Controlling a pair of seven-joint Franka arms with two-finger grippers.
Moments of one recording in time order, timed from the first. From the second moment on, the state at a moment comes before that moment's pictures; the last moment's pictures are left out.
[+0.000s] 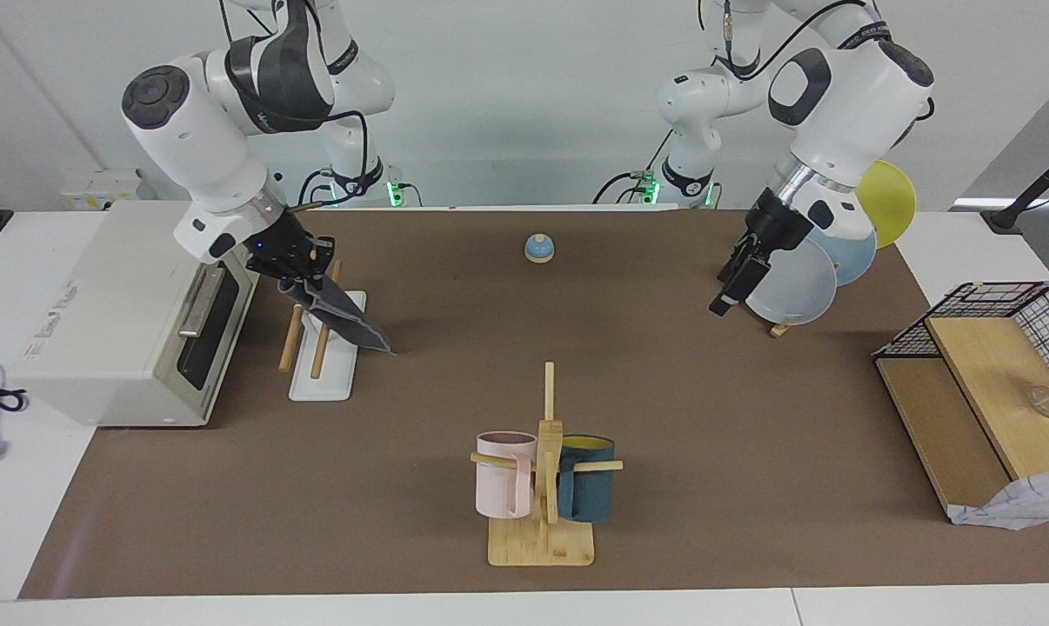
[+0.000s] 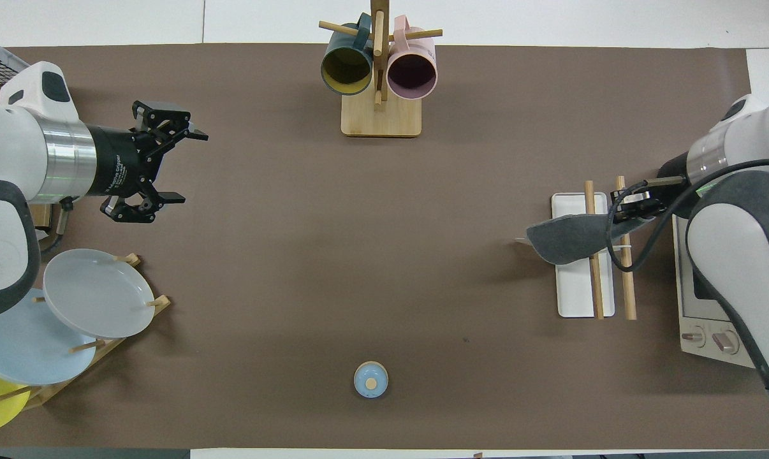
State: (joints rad) left arm 0.22 -0.04 -0.44 -1.86 -0.33 2.07 -1.02; right arm 0.04 0.01 -0.01 -1.82 0.14 1.73 -0.07
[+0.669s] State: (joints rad) left arm 0.20 -0.04 -0.35 -1.79 -0.05 1.87 -0.41; right arm -0.08 0.01 -0.01 -1.88 0.01 1.81 -0.26
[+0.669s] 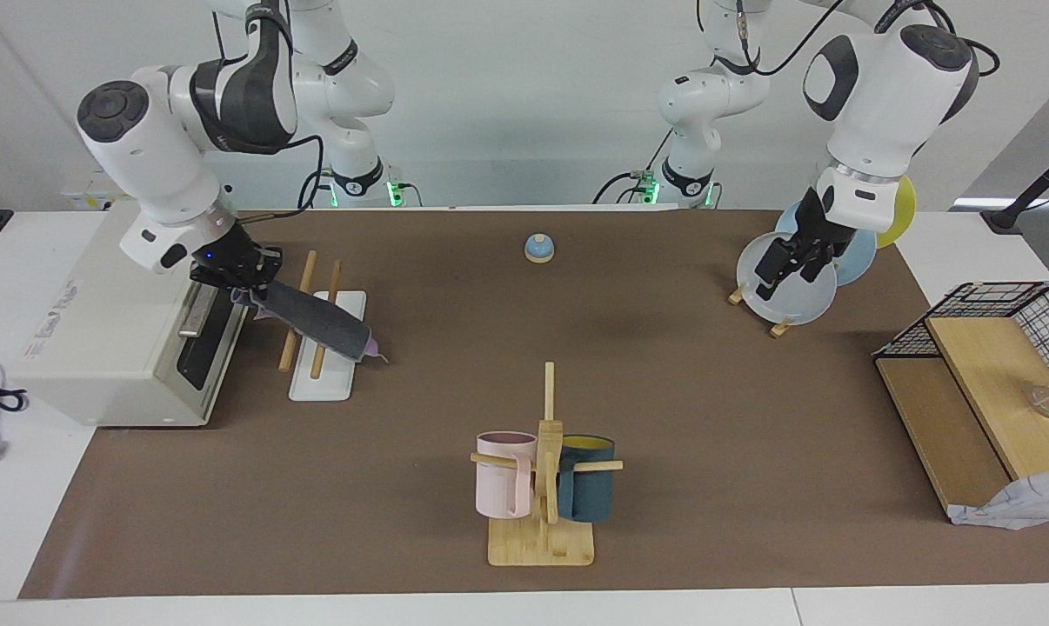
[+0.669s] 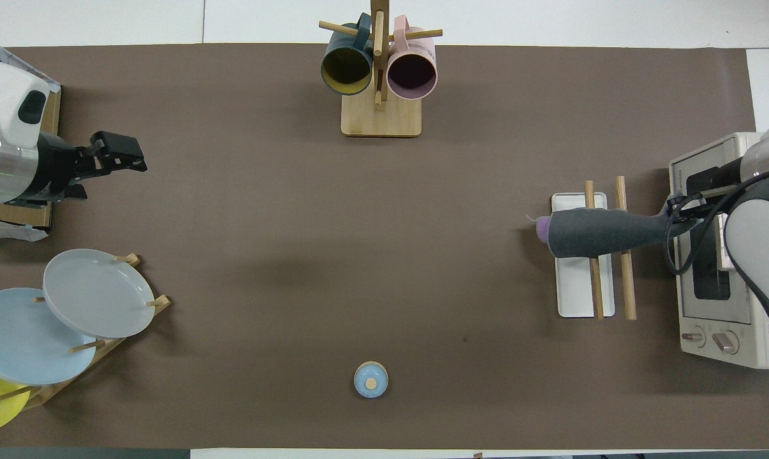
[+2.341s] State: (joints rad) left arm 0.00 -0.02 -0.13 -1.61 -0.02 1.53 -0.13; right arm -0.08 0.00 0.01 -1.75 -0.03 1.68 -0.28
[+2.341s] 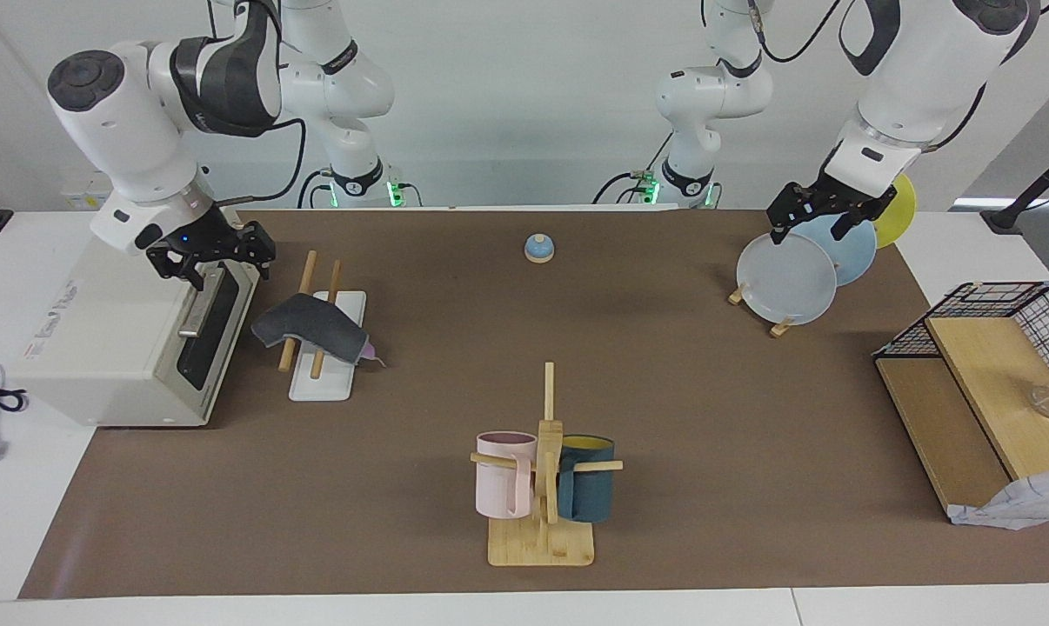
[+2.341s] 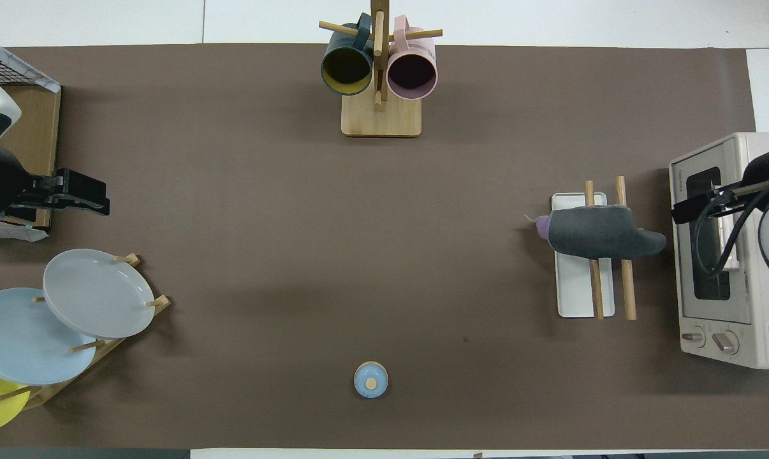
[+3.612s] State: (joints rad) left arm 0.01 -0.02 -0.13 -1.61 -0.02 1.54 -0.06; right arm -0.01 0.03 0.00 -1.54 -0.05 1.43 -0.03
